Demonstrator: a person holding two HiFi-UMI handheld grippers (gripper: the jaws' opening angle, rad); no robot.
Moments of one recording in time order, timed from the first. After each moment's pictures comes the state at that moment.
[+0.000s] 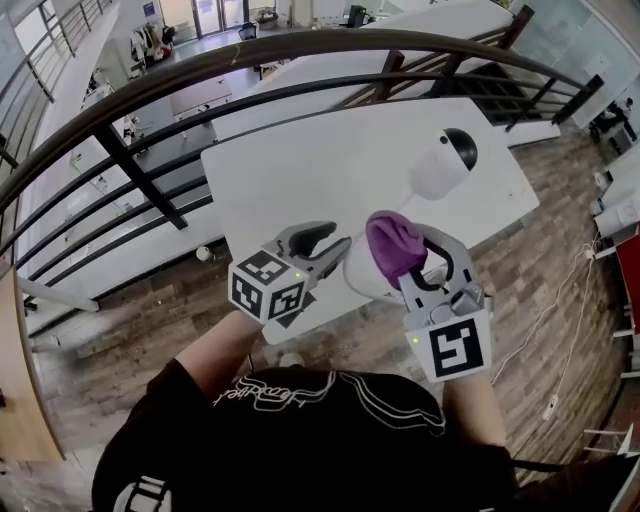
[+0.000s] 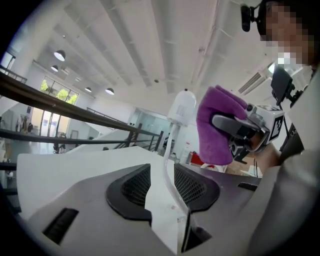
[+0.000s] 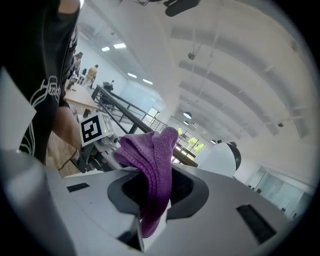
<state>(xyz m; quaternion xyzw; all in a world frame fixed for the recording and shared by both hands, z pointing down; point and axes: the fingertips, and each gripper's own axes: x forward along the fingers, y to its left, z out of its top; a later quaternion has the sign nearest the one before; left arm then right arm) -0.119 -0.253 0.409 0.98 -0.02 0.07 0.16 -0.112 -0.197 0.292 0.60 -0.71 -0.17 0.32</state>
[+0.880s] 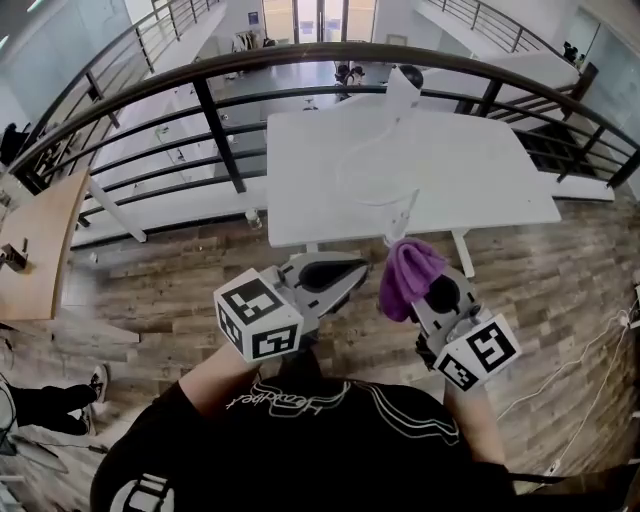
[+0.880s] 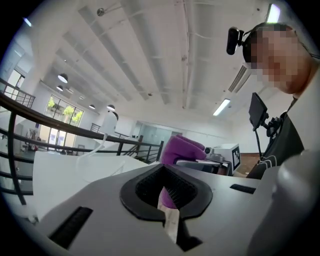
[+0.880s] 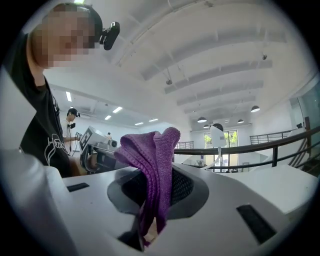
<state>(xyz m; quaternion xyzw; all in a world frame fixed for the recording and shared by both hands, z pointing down) -0.173 0.092 0.308 0.99 -0.07 0.01 0.12 -0.127 0.107 0.297 0.49 -0.87 0.01 0.02</state>
